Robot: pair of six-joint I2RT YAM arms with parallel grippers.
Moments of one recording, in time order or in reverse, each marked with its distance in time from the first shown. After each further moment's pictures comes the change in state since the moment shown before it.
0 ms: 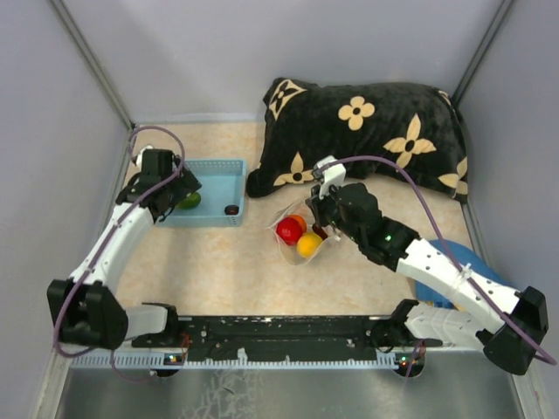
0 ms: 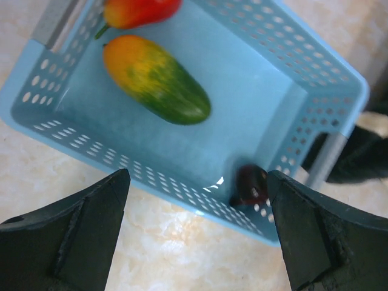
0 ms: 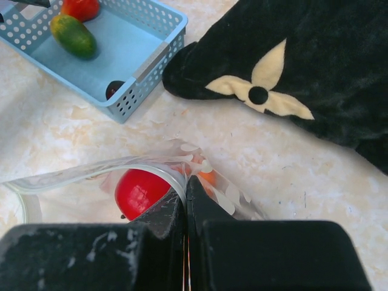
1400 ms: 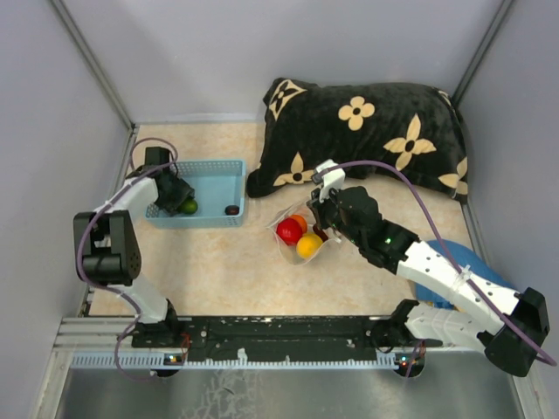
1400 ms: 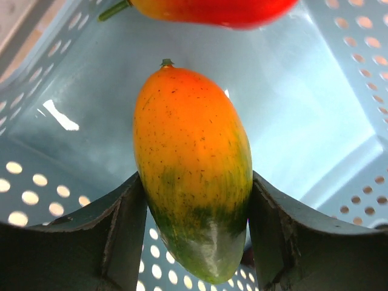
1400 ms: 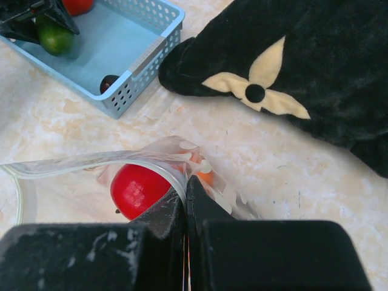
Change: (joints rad) left arm 0.215 0.494 0.108 0.042 0.163 -0.160; right arm 0.000 -0.014 -0.037 0.026 0.000 -0.041
